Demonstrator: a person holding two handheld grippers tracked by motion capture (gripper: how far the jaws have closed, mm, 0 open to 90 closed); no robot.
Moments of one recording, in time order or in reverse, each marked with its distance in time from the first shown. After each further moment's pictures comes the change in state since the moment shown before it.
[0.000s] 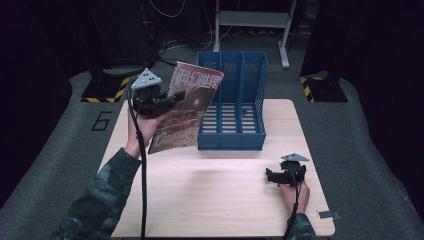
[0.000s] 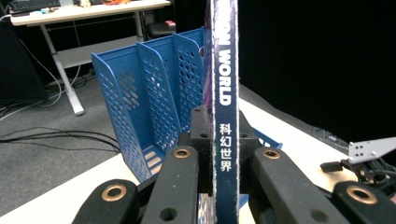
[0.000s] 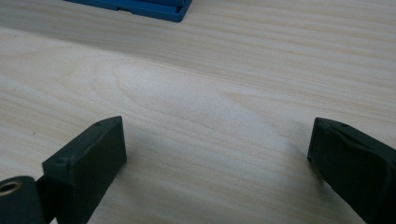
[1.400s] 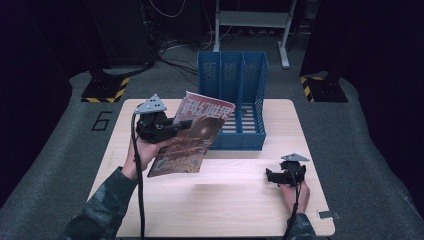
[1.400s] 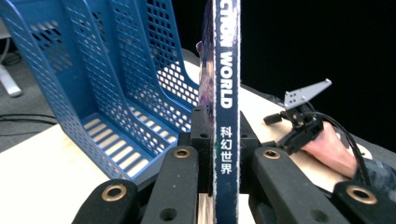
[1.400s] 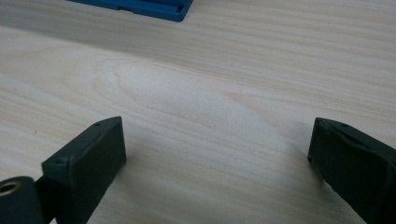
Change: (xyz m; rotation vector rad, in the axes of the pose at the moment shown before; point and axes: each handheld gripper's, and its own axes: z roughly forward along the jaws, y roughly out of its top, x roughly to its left) left arm -0.027 -0.040 -0.014 0.101 -0.190 -0.002; right arm 0.000 0.000 0.000 0.001 0.001 -0.004
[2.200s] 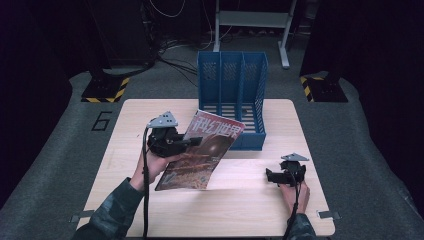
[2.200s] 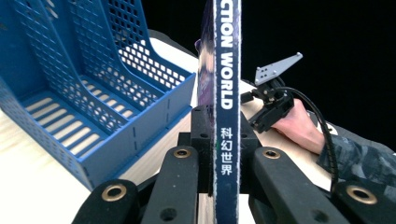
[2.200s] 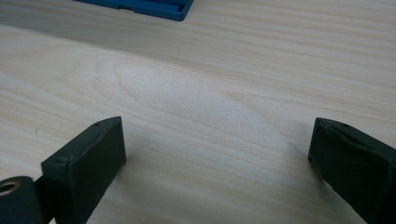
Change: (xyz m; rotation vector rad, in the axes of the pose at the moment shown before) left arm -0.018 -0.030 0.022 0.051 -0.104 -0.036; right arm 0.000 0.000 0.000 0.004 0.003 -0.002
